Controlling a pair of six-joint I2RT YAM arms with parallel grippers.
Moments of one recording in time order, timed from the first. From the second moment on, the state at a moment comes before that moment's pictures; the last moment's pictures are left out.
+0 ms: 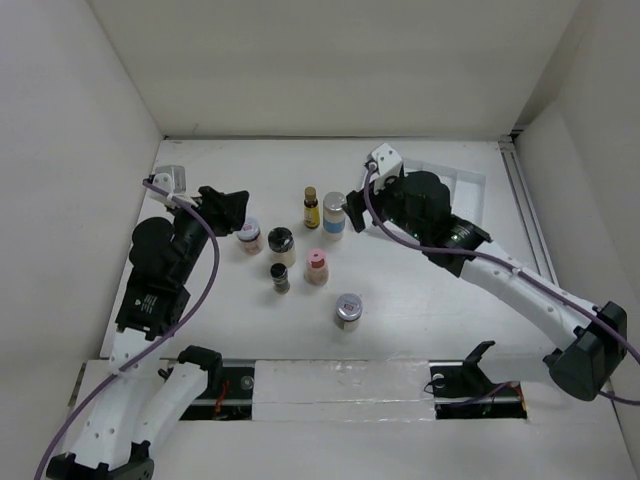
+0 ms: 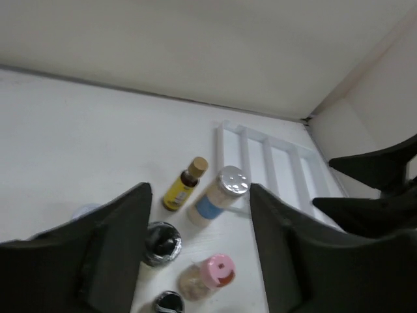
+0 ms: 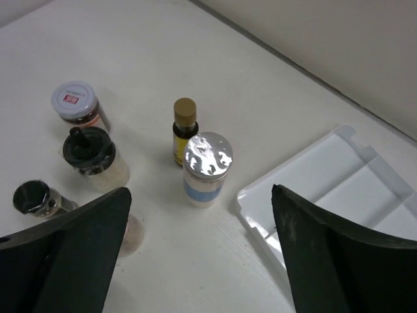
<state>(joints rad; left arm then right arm) -0.28 0.68 0.92 -0.23 0.03 -0.47 0.71 1.25 1.13 -0.09 0.07 -0.08</state>
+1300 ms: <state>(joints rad) -0.28 0.72 0.89 -0.23 0.04 -0.47 0.58 1.64 1.24 0.01 -0.02 -0.03</state>
